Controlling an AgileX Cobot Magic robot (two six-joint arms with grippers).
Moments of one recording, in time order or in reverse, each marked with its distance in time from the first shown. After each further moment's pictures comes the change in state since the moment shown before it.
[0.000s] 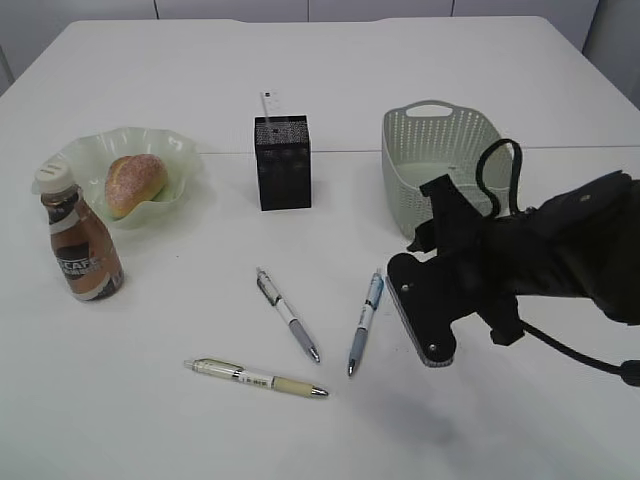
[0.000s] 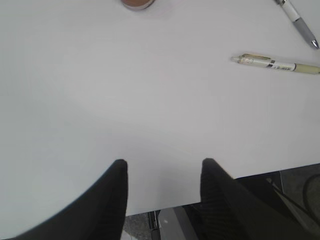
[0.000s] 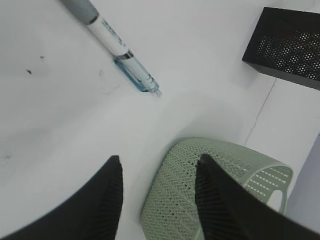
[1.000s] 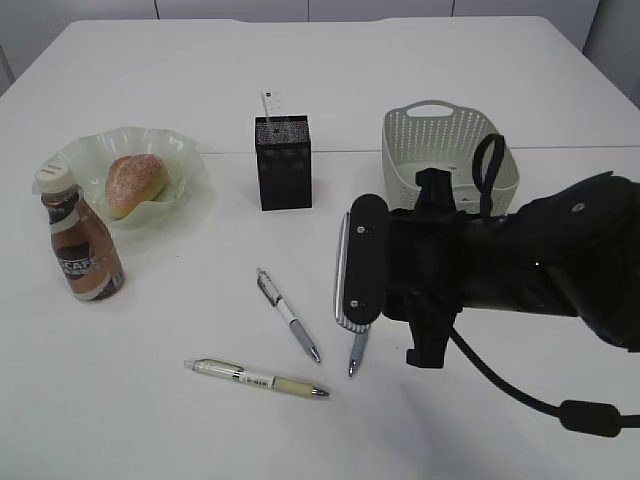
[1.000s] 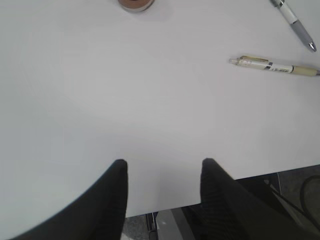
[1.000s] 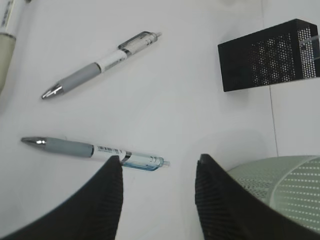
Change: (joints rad) left arm 0.000 0.000 0.000 -0.006 -0.003 0.000; right arm 0.136 -0.081 0.012 -0.002 -0.046 0.639
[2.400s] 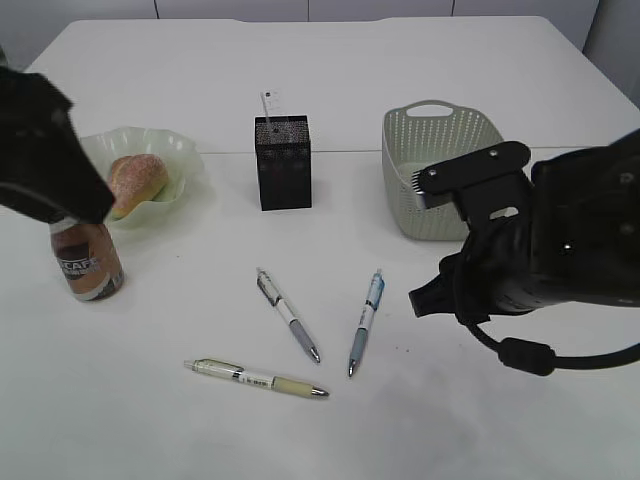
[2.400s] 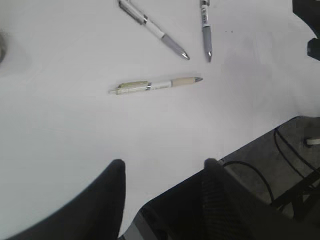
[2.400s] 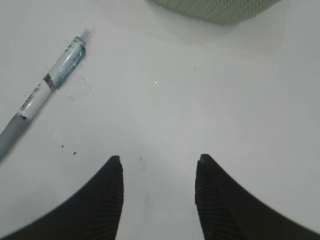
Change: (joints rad) left arm -0.300 0.343 -0.300 -0.170 0.000 0.005; right arm 0.017 0.000 -0.063 0.963 0.487 0.242
